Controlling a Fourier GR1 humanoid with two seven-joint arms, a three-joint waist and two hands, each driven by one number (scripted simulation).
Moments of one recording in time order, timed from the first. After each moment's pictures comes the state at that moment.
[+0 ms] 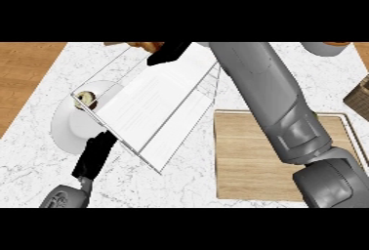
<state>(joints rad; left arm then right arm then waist) -0.12 0.27 -0.27 -1.34 0.06 0.02 0.05 -1.40 -0.04 -0.04 -0.53 0.17 0.24 0.02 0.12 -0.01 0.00</state>
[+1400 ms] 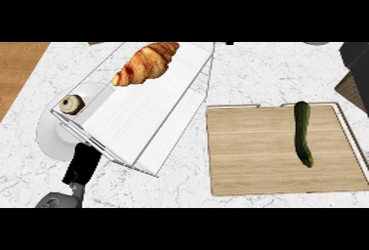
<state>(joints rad) -0.07 0.28 -0.22 -1.36 0.05 0.03 0.03 -1.26 -0.49 -0.33 -0.29 -0.01 0.22 -0.21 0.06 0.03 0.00</state>
